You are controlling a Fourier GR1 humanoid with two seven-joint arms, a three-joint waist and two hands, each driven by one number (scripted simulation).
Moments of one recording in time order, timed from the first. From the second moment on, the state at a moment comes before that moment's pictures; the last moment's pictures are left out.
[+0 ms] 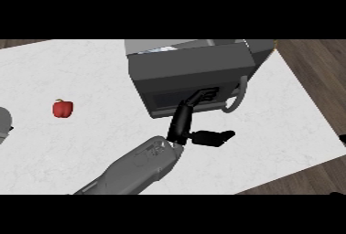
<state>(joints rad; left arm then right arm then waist) -0.77 0.00 -0.89 -0.87 0.73 0.69 -0.49 0.20 -0.43 -0.28 -1.97 -0.13 0.41 -0.49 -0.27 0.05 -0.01</state>
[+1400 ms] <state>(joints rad) -0.84 0.00 -0.89 -0.85 0.96 0.74 -0.65 0.00 -0.46 -0.29 -1.88 -0.18 0.39 -0.44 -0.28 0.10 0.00</state>
